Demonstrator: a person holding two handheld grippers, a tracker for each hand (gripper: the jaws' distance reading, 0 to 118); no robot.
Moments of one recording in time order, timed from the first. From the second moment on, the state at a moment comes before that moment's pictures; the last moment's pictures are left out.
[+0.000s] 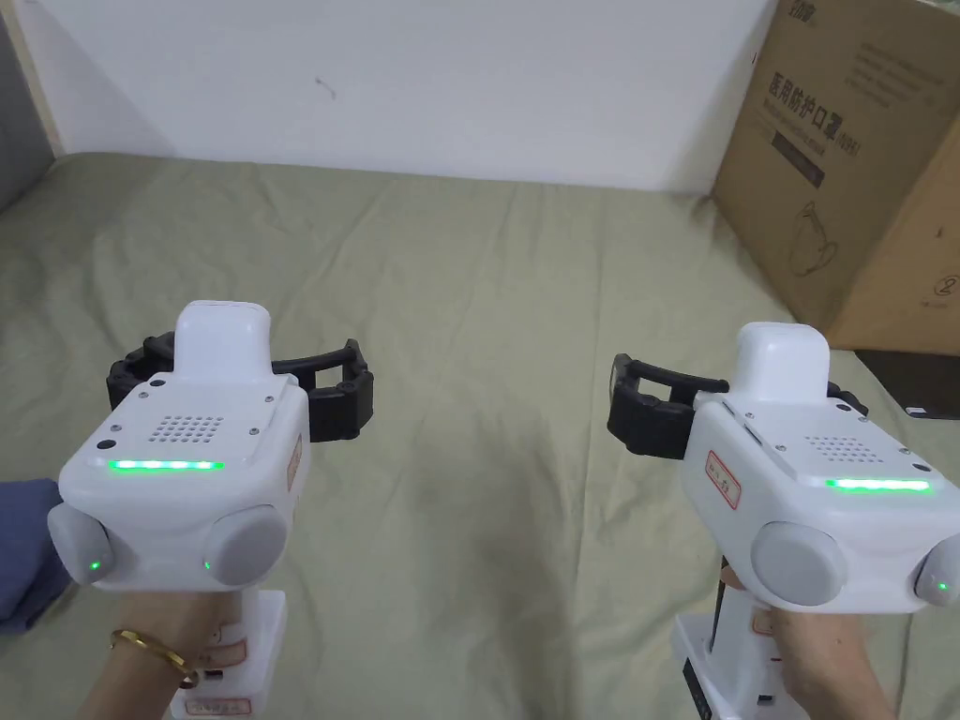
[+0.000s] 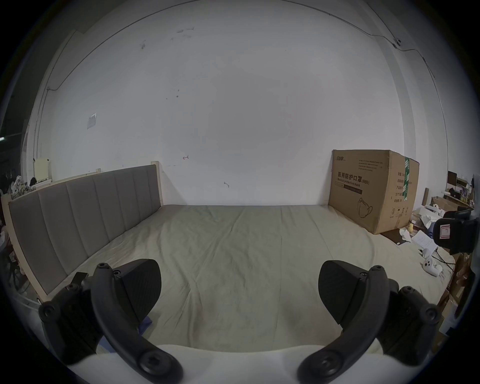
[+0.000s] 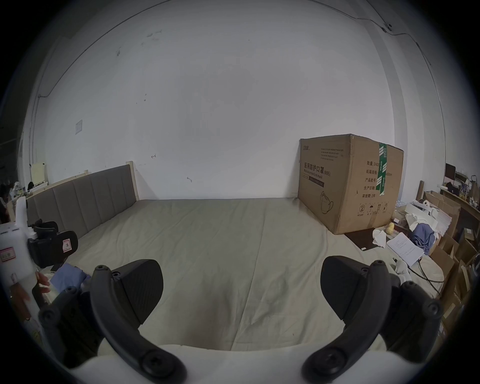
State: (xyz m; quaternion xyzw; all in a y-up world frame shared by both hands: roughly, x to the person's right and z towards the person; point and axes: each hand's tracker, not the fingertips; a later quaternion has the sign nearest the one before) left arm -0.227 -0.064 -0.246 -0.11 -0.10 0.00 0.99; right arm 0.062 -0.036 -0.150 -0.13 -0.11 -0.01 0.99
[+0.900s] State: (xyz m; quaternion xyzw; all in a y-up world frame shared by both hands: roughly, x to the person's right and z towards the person) left arm -0.224 -0.065 -0.245 -0.11 -0.11 -0.01 0.99; right arm 0.078 -0.043 -0.156 -0.13 -0.11 -0.01 0.99
